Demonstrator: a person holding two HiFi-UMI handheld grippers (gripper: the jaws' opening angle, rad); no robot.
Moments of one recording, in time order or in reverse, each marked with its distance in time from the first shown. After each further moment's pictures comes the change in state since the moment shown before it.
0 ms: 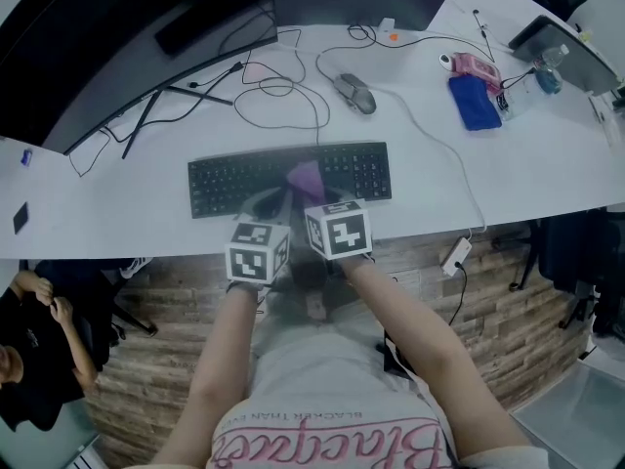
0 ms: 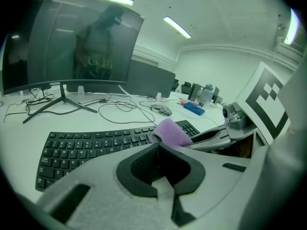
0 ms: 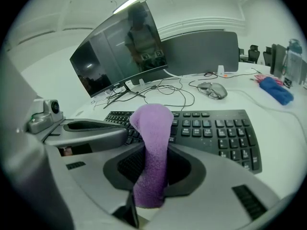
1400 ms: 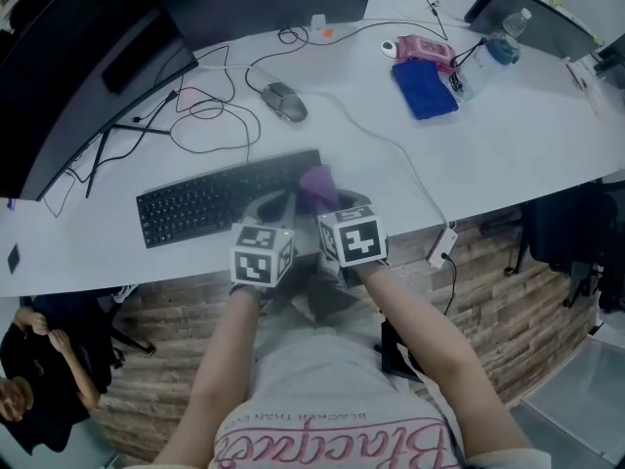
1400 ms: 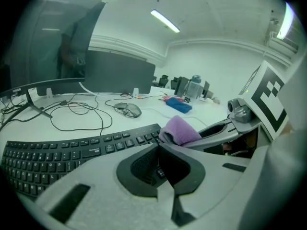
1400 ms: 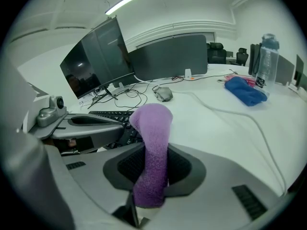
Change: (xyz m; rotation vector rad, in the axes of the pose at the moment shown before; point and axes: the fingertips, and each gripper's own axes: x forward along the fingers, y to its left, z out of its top) left arm 0.094 -0.126 0.025 0.074 0.033 -0.094; right arm -0.075 -0.158 -0.015 0.022 -0.002 -0.104
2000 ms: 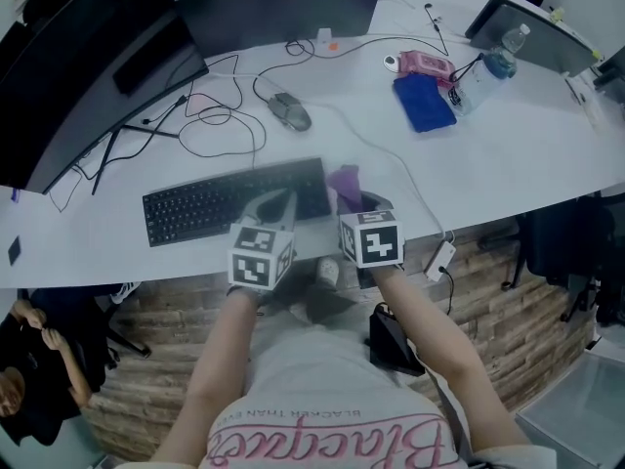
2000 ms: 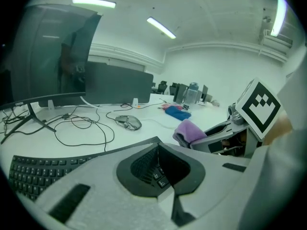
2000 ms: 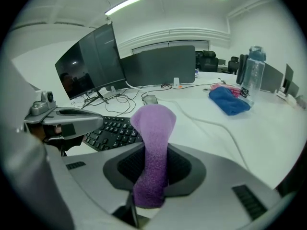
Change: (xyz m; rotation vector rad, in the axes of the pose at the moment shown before) left arm -0.019 -0.005 0.030 0.044 -0.074 0.015; right arm -0.032 -0.039 0.011 -0.010 -0.049 -0.110
